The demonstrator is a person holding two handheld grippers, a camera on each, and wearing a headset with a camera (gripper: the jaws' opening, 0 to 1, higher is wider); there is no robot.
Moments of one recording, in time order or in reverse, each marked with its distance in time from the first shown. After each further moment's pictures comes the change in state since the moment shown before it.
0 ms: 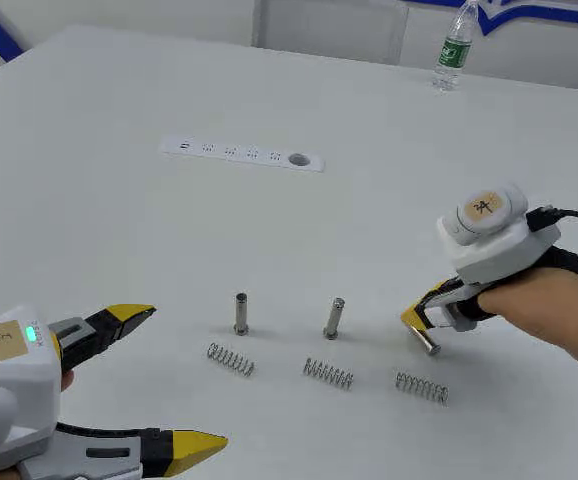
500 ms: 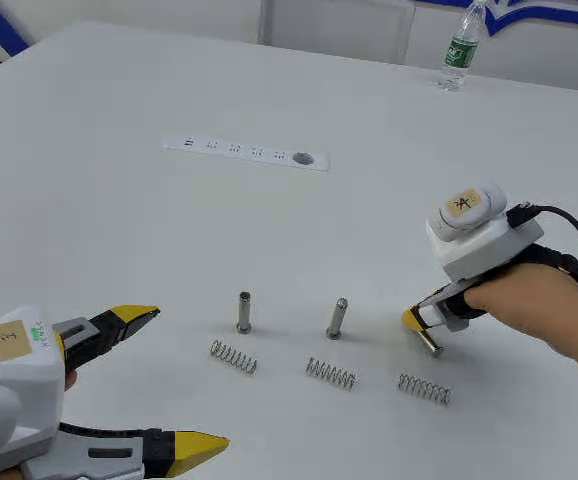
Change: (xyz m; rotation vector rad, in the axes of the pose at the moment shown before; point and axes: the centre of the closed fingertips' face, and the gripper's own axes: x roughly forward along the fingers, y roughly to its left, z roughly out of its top) left arm 0.000 -0.001 -0.003 -0.008 0.000 0.000; right arm 0.013 -0.001 -0.007 0.058 0.089 -0.005
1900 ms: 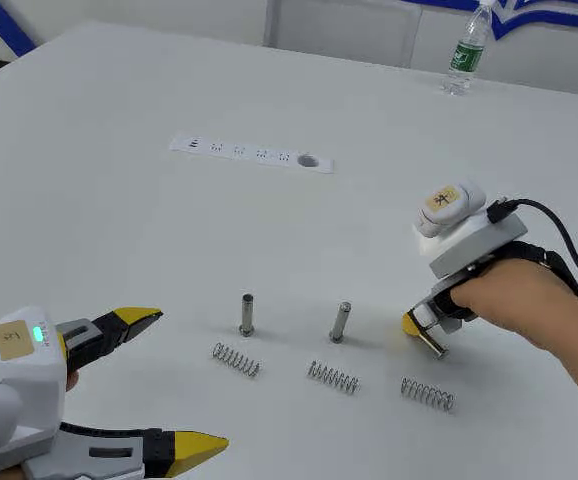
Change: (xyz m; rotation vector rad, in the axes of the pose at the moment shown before) left arm -0.001 0.001 0.001 0.003 0.003 0.001; right arm 0.006 -0.003 -0.003 0.054 0.069 -0.023
